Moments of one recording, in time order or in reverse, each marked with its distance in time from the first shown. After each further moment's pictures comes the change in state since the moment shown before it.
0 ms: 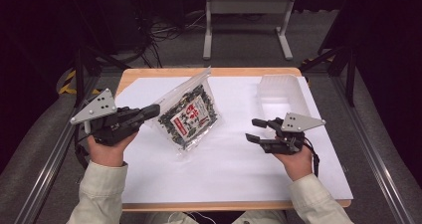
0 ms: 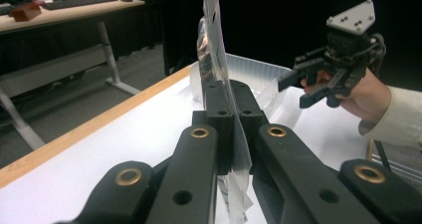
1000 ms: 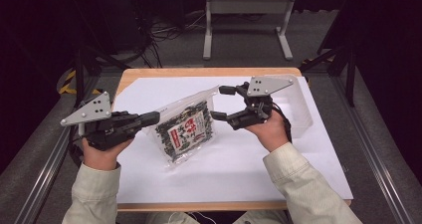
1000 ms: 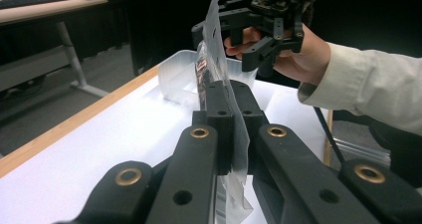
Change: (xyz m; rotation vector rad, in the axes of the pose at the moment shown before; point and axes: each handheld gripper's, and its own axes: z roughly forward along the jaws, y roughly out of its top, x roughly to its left) left arm -0.003 0.004 -0.009 0.012 -0.155 0.018; right arm 0.000 0.103 0.071 -0.080 0.167 -0.066
